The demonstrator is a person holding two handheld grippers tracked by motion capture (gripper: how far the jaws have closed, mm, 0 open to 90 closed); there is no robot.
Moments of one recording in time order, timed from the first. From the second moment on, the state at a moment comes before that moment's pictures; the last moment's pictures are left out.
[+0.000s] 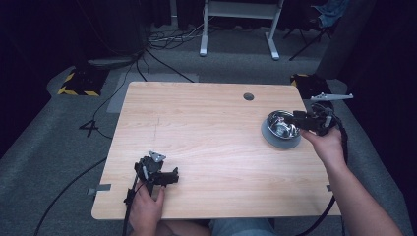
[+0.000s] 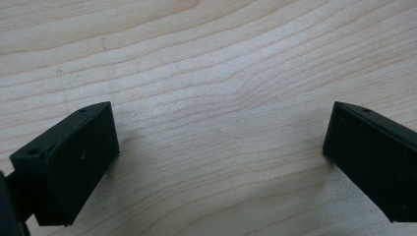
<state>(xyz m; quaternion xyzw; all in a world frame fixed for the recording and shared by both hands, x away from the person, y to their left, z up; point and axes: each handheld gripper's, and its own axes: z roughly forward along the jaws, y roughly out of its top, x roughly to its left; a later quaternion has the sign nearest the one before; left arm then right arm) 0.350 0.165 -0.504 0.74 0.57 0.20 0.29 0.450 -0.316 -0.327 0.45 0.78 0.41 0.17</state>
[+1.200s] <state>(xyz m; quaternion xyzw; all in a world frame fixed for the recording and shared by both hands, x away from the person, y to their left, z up) 0.350 0.165 -0.504 0.74 0.57 0.20 0.29 0.392 -0.254 -0.386 0.34 0.85 0.38 0.10</state>
